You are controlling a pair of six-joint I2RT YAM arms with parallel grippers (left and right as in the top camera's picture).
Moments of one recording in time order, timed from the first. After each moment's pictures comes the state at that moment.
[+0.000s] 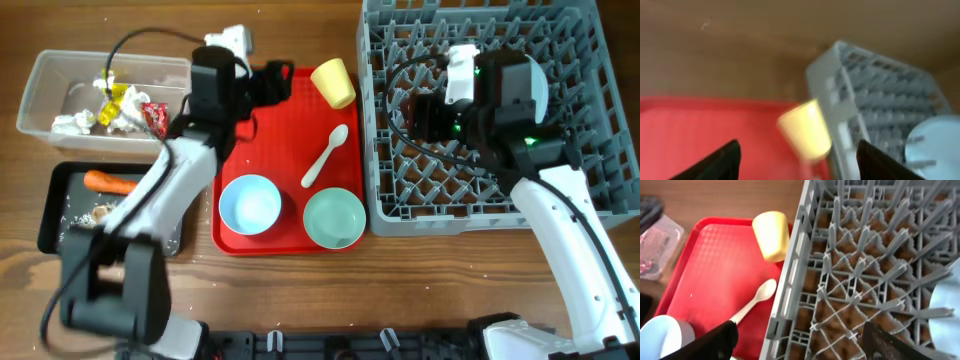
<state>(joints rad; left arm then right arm) -0.22 1.72 1.10 0.17 0.26 -0.47 0.20 1.38 1.23 -0.65 -0.19 0.11</state>
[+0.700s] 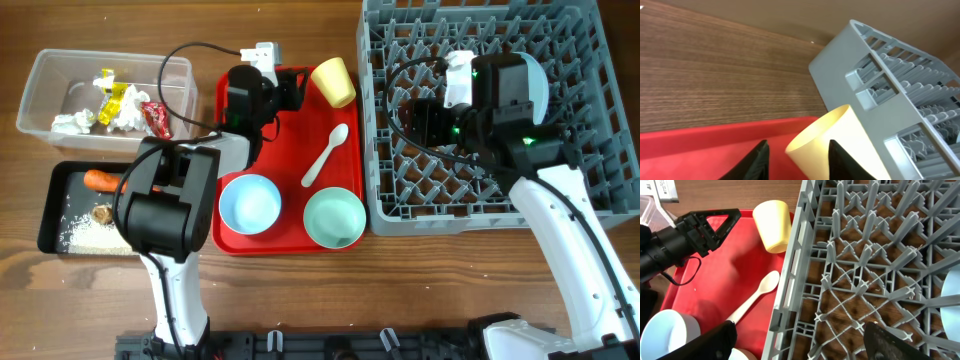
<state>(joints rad) -0.25 2.14 1.11 0.68 0.32 -0.43 0.20 1.38 1.21 -0.67 -0.20 0.13</state>
